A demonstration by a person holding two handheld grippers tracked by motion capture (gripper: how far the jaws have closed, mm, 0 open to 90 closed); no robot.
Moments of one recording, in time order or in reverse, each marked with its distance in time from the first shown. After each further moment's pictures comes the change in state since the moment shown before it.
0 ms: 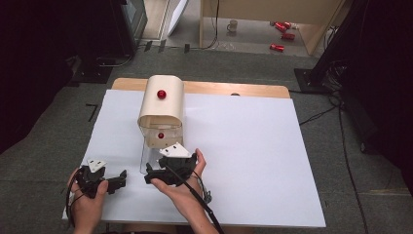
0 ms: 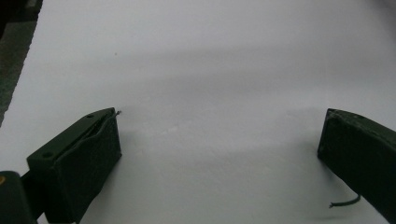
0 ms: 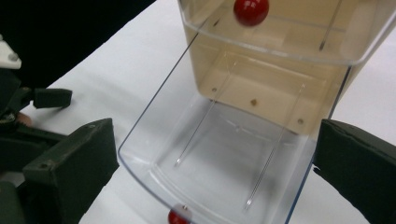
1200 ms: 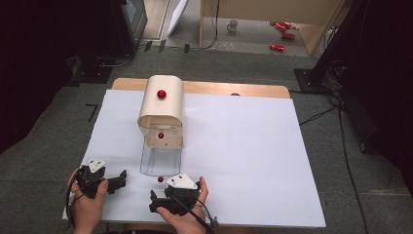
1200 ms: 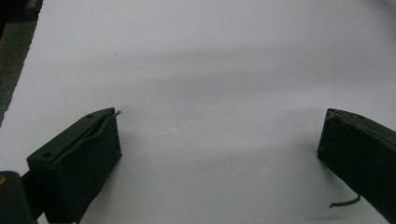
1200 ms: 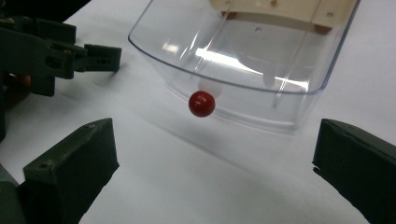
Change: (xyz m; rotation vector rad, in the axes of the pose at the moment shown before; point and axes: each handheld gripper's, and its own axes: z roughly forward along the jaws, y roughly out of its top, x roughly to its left) left arm 0.000 0.000 0.000 -0.003 0.001 0.000; right arm 0.011 -0.077 -0.010 0.046 0.015 0.072
